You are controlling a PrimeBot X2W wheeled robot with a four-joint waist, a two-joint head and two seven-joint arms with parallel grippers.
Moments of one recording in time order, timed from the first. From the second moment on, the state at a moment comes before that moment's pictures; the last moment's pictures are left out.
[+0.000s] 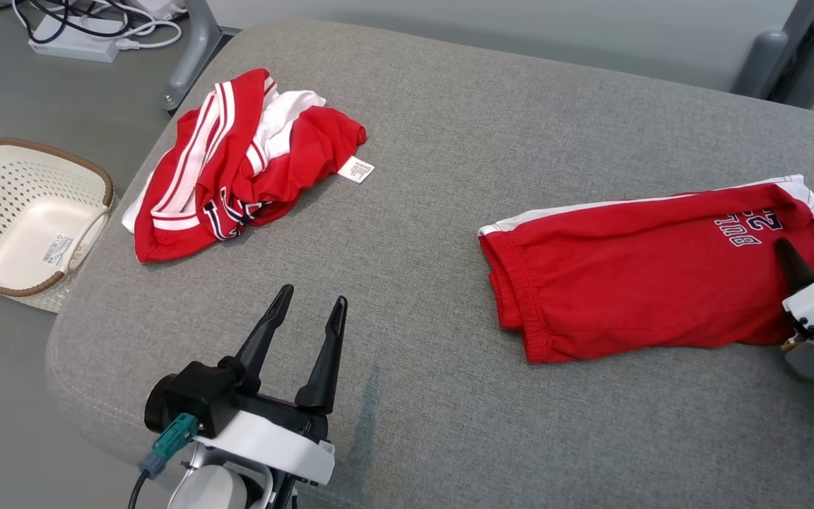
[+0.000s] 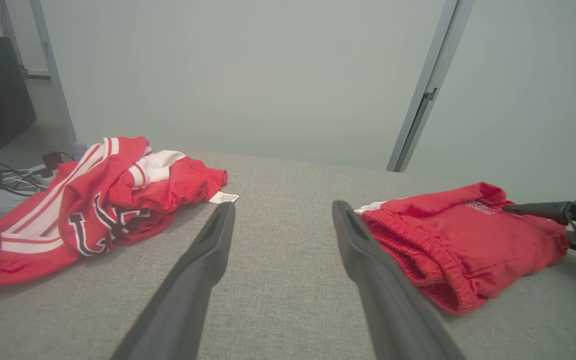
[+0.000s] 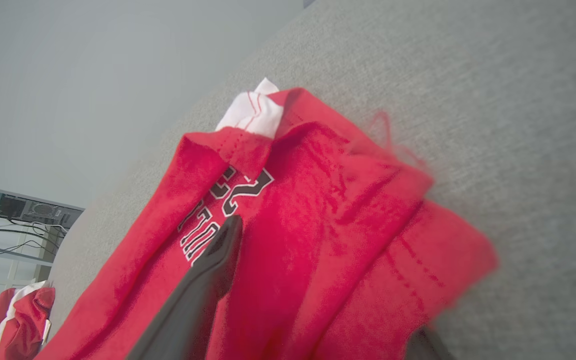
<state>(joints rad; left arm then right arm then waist) -0.15 0.05 -0.27 0.20 -0.31 -0.11 -0.26 -0.73 -0.29 0.07 1.14 0.97 0.13 0.07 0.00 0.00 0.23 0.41</state>
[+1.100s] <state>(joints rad) -0.08 0.05 -0.25 0.21 -0.27 -0.10 -0.26 -0.47 -0.29 0.00 1.23 1.10 0.13 -0.24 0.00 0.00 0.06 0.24</state>
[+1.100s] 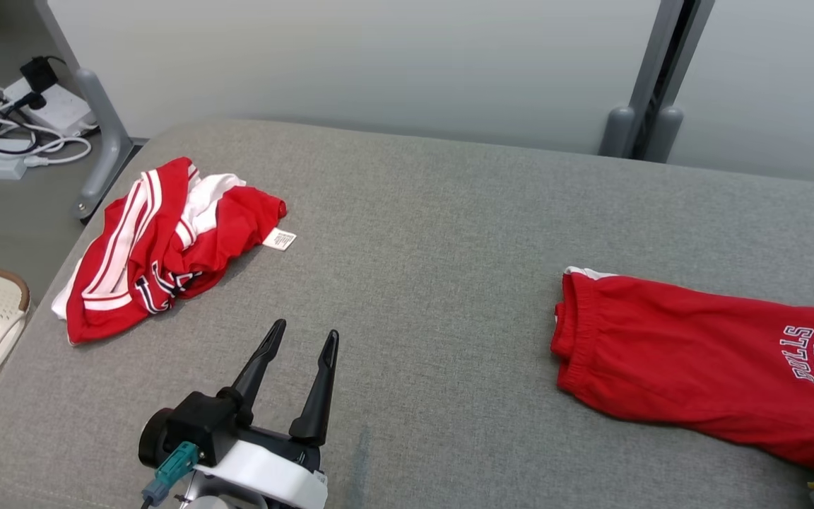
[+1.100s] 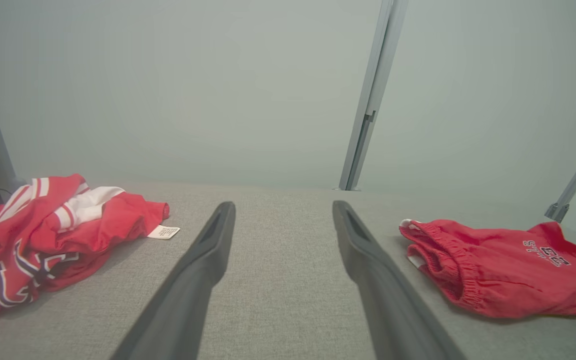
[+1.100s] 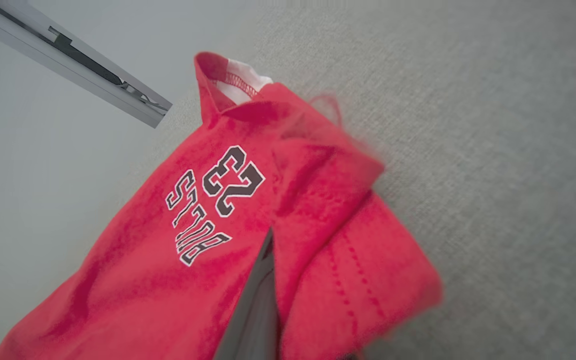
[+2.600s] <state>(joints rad) -0.05 0.05 -0.25 0.23 -0.29 -0.10 -0.26 -0.42 -0.09 0.42 0.87 0.99 0.13 -0.26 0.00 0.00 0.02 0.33</state>
